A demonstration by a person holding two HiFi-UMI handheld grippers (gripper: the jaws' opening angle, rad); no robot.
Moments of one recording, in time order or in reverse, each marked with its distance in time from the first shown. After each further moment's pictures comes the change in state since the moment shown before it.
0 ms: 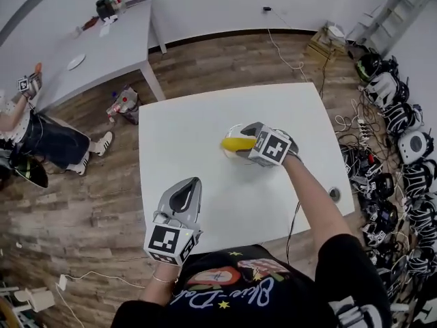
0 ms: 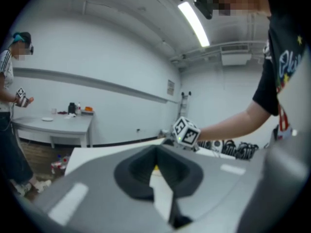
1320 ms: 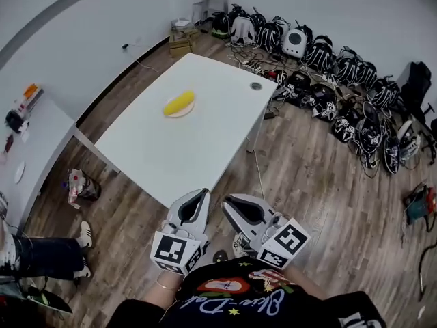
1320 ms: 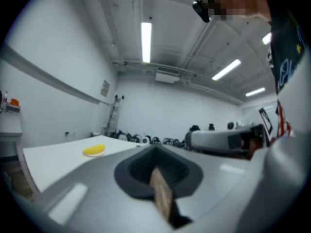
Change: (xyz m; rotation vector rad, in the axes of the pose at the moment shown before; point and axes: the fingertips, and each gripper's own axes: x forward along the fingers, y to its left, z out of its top) left arm -0.315 -0.035 -0.055 0.157 -0.079 -0.898; right arm -0.123 0.494 0.232 0.788 -0.995 -0.999
